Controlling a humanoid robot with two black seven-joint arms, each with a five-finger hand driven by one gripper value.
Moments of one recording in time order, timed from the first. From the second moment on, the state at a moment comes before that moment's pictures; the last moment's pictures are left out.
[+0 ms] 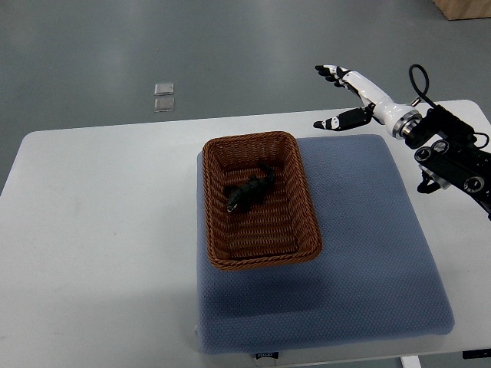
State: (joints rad) left arm -0.02 0.00 -0.09 -0.17 0.04 0.00 0.11; right arm 0.85 -0.37 0.53 0.74 -0.90 -0.07 0.33
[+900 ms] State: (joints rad) left arm -0.02 0.00 -0.09 -0.17 0.04 0.00 0.11; right arm 0.73 -0.35 0.75 0.68 -0.35 -0.08 0.19
